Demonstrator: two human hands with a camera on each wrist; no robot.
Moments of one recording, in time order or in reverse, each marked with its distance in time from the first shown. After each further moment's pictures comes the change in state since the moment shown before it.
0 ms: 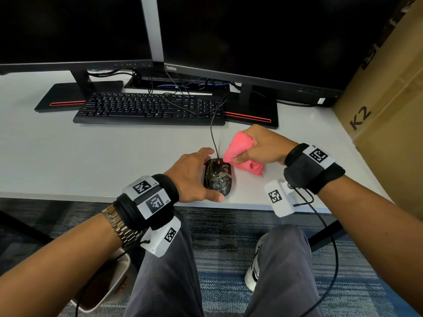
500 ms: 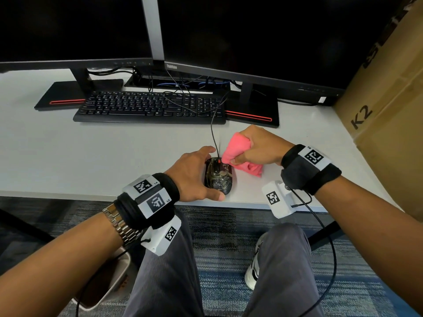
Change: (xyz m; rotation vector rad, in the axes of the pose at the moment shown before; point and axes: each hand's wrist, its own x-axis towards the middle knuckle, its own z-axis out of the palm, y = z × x) left_hand 0.000 0.000 0.000 -0.006 -0.003 0.006; right_hand 0.000 -0.006 0.006 -0.078 0.006 0.011
